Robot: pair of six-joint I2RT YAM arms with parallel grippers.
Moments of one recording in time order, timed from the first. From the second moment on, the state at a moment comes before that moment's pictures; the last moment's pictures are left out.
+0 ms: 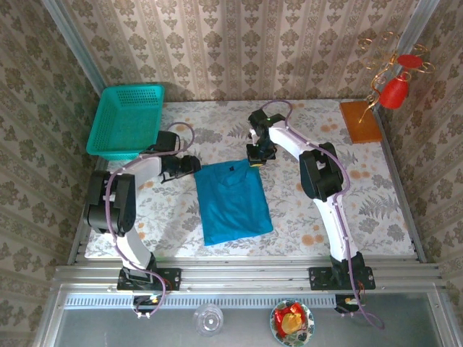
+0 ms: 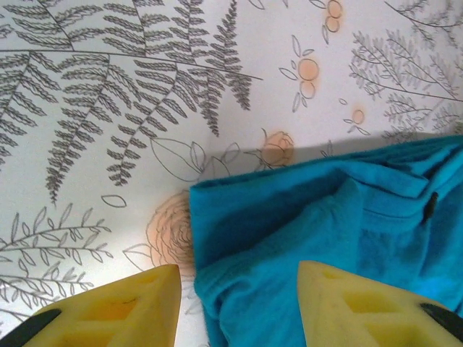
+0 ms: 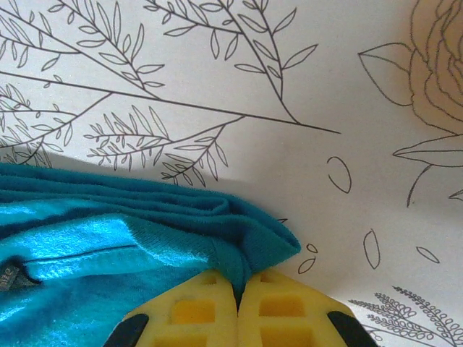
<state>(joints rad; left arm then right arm) -0.23 1.75 1.05 -0.35 0.34 -0.40 0.41 2.40 2.04 -1.04 -0.22 0.31</state>
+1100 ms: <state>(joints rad) -0.35 1.90 1.19 -0.50 0.12 -0.32 0.41 2.37 1.97 -0.99 -0.22 0.31</state>
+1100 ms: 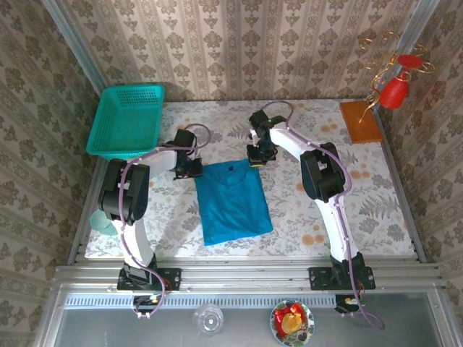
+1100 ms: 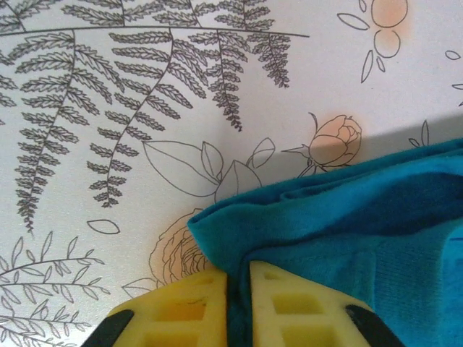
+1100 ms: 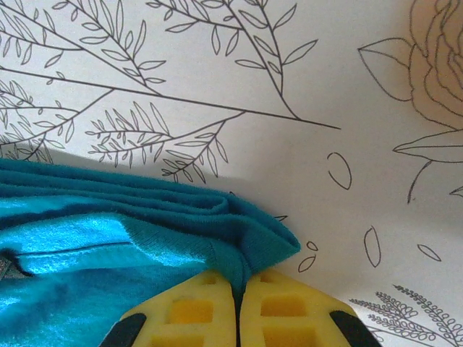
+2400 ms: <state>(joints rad) -0.34 1.53 1.43 -0.12 0.36 -0.14 0.27 1.76 1.86 -0.67 -0.12 0.34</state>
